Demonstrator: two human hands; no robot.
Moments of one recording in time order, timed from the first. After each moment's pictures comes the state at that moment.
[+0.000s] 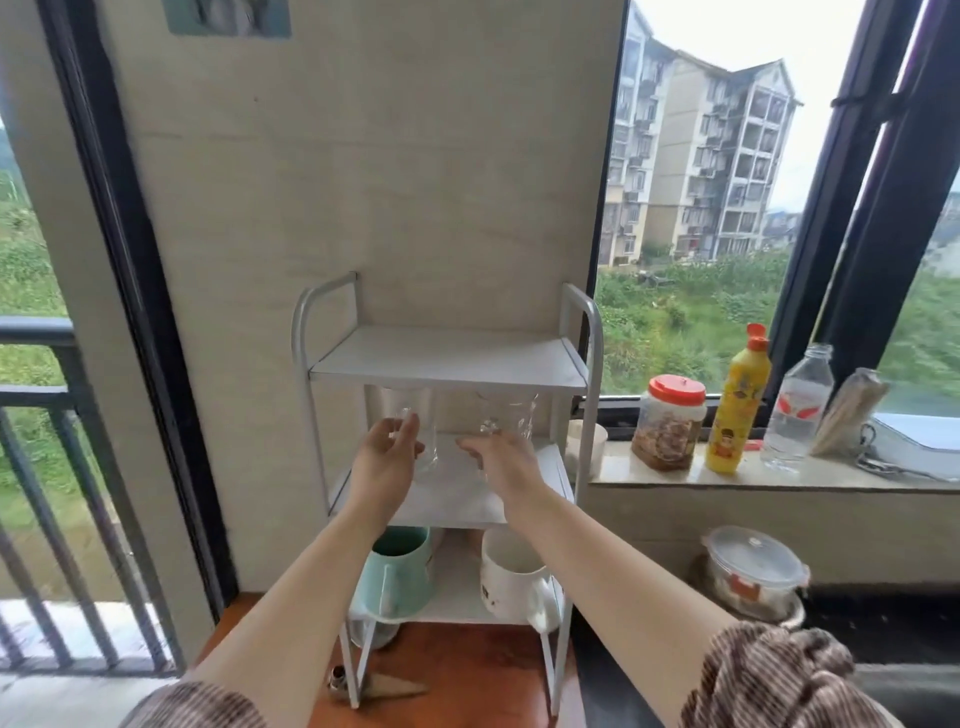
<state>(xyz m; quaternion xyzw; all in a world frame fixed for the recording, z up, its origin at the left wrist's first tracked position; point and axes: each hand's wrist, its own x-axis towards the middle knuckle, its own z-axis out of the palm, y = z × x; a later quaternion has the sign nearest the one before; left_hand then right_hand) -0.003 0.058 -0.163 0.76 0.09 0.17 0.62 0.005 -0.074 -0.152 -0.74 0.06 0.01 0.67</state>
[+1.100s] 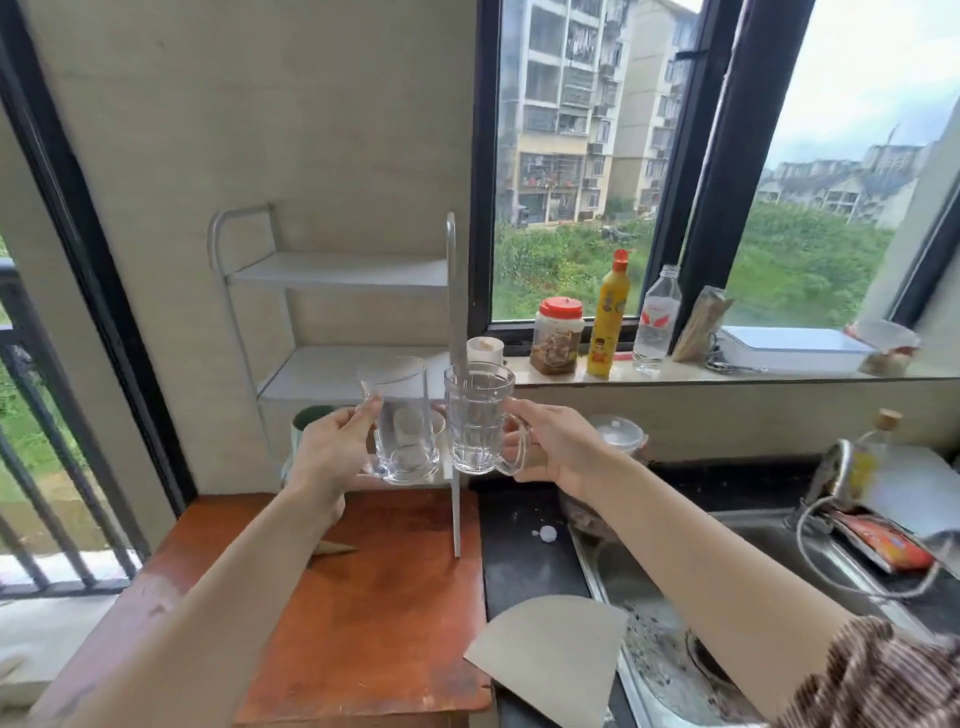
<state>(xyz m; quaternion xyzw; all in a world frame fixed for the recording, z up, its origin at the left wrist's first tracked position) -0.174 -0.024 -0.170 0.71 0.11 0.10 0.69 -0.161 -0.246 -0.161 -0.73 0.08 0.09 0.68</state>
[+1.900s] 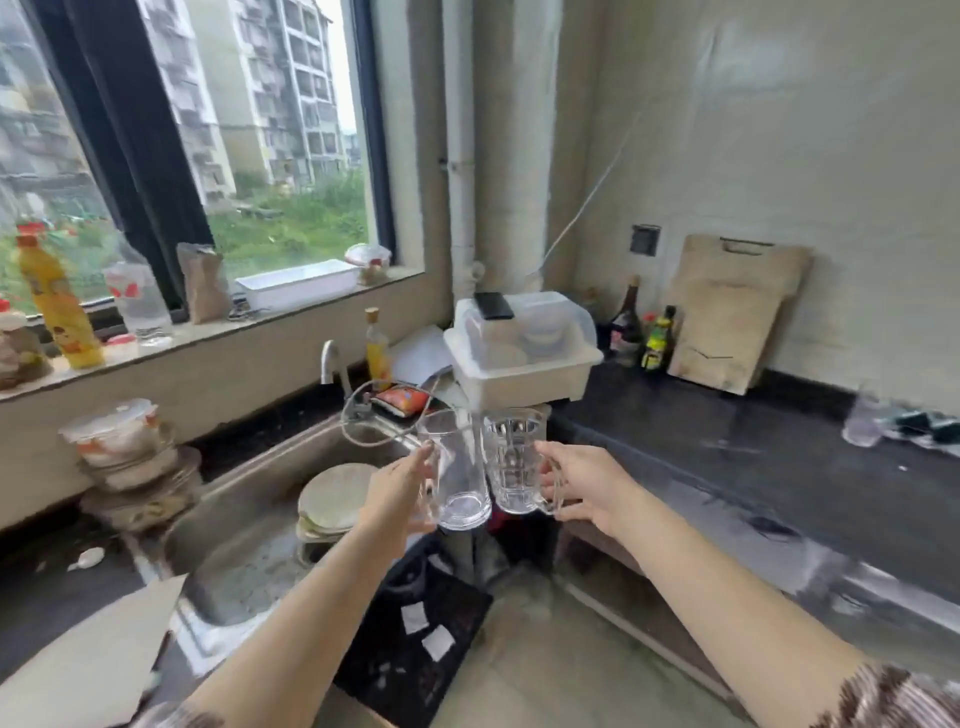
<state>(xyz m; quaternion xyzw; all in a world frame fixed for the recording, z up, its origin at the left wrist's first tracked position) -0.464 -0.549 -0.257 0.69 -0.08 -0.32 0.65 -0.614 -0.691 -0.237 -0.62 0.42 -0.15 0.64</state>
